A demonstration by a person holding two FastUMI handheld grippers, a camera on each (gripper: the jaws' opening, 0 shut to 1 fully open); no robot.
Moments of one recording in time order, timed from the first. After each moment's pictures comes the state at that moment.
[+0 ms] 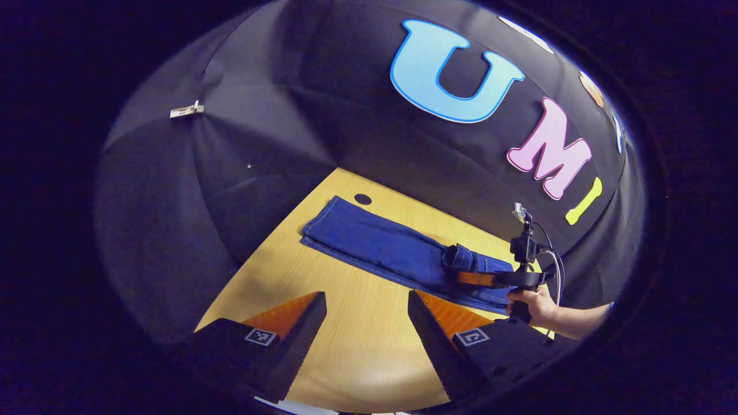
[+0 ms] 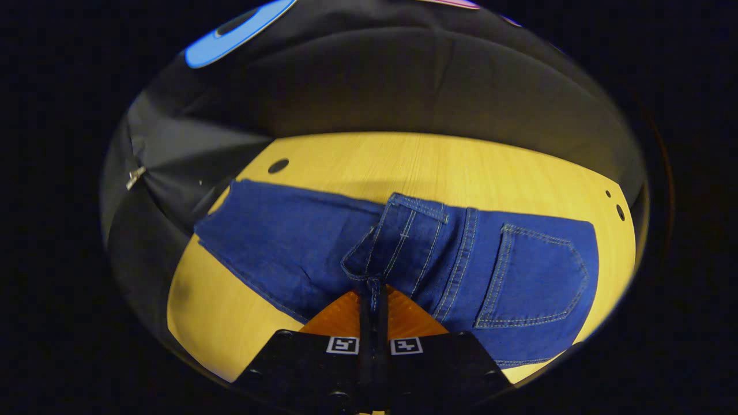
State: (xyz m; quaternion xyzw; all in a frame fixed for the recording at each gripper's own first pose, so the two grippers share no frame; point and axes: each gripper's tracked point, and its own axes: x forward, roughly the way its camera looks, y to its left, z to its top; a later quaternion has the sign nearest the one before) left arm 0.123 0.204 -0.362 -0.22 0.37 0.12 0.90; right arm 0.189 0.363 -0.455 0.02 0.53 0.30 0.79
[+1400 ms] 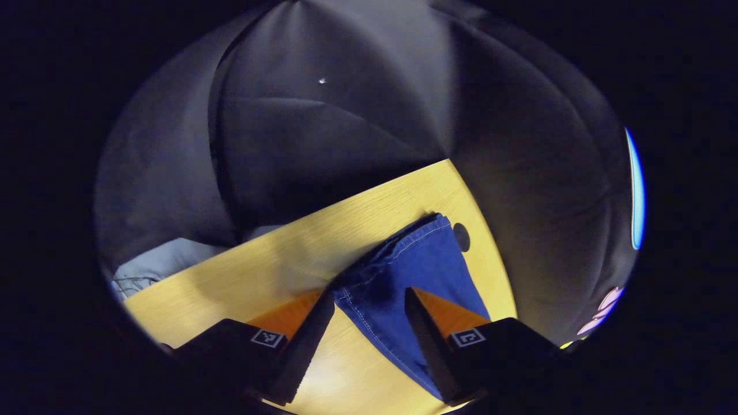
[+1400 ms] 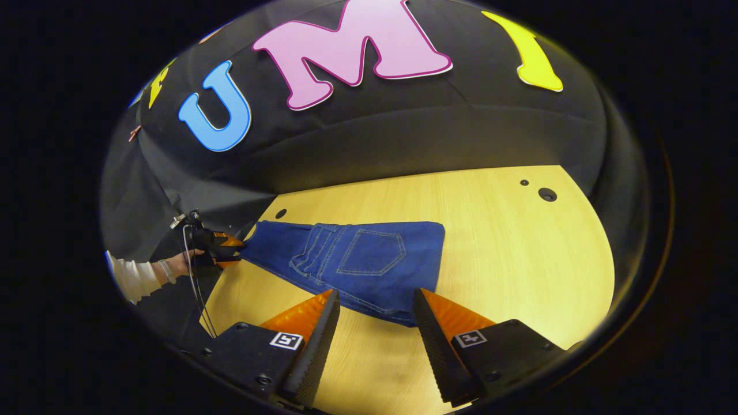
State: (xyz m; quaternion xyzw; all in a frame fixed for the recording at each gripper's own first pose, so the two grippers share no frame) left arm 0.288 0.334 -0.522 -0.46 0.37 0.29 0.76; right arm 0.199 0.104 -0.316 0.13 0.46 0.28 0.83
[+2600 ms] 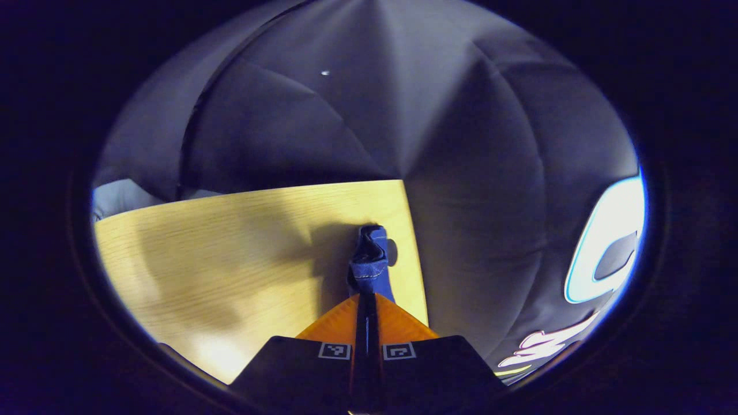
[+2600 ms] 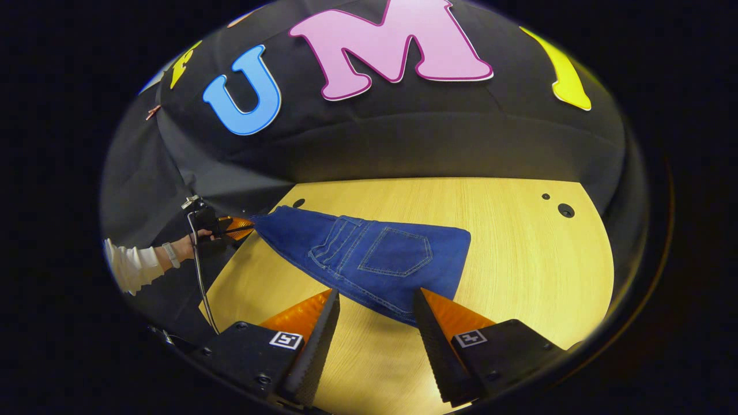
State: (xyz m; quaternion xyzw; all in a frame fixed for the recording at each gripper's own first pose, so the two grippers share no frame) left arm 0.337 0.301 -0.450 -0.58 0.25 0.21 0.75; right arm 0.185 0.121 -0.301 0.10 0.45 0.32 0.83
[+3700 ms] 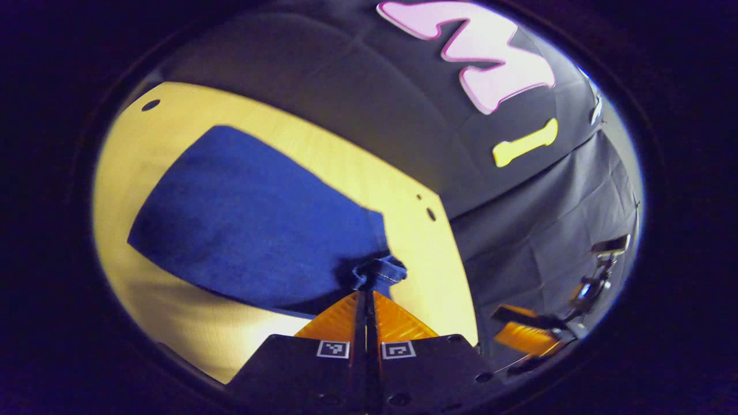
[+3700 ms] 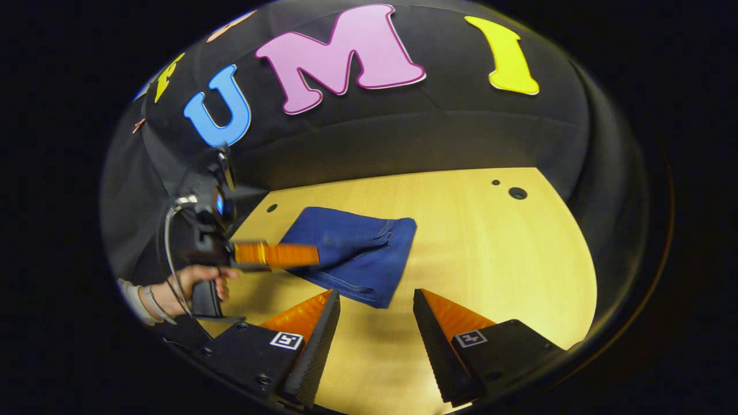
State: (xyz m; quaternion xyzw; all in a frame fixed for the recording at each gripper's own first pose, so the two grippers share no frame) left arm 0.306 -0.157 -0.455 -0.28 0.50 -0.13 0.81; right arm 0.175 0.002 -0.311 0.10 0.44 0.25 0.86
